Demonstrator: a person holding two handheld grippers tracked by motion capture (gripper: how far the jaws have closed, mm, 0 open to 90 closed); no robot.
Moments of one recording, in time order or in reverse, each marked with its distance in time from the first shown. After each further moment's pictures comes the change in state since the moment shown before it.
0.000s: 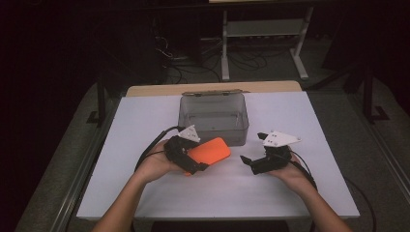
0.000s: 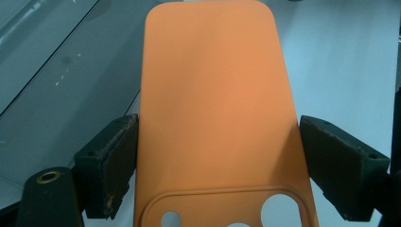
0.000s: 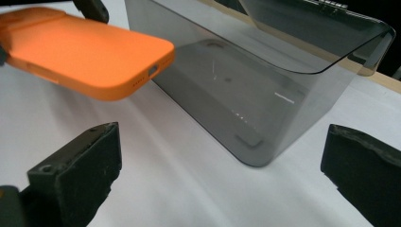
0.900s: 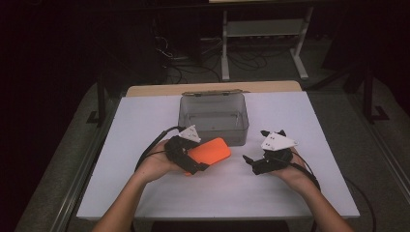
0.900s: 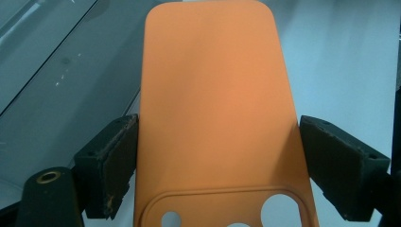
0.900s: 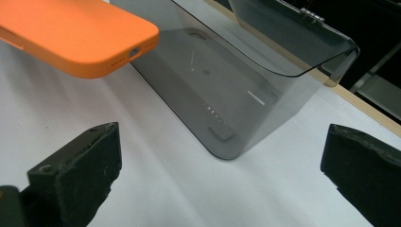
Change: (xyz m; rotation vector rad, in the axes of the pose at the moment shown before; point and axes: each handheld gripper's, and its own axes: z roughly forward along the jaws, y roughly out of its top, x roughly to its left) left arm 0.000 0.001 0.001 0.006 -0.002 0.008; right arm 0.003 0.002 -0.003 0.033 -0.103 -0.143
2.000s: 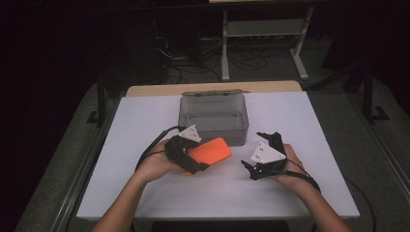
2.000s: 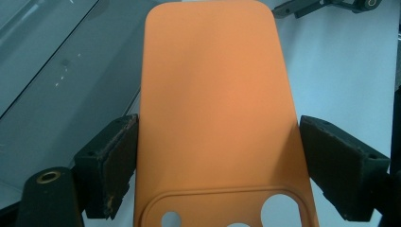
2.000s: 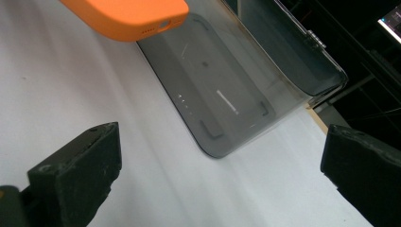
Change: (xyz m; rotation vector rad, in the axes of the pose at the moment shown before) left arm 0.000 0.001 0.000 0.000 -0.001 0.002; right arm 0.022 0.000 0.005 0.036 -0.097 -0.292
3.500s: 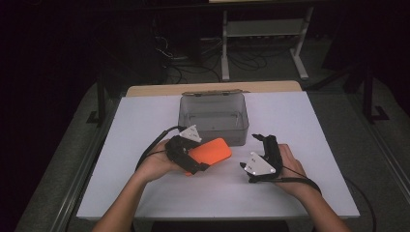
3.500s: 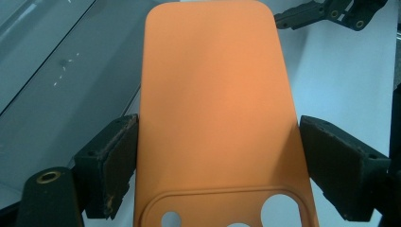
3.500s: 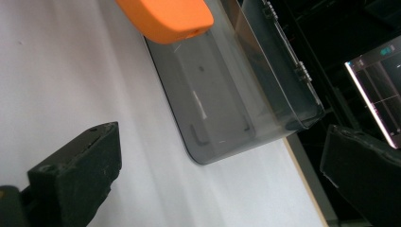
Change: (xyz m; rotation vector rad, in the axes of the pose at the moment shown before) left arm 0.000 0.001 0.000 0.006 -0.004 0.003; right arm 0.019 0.007 -0.002 0.002 -0.090 -0.244
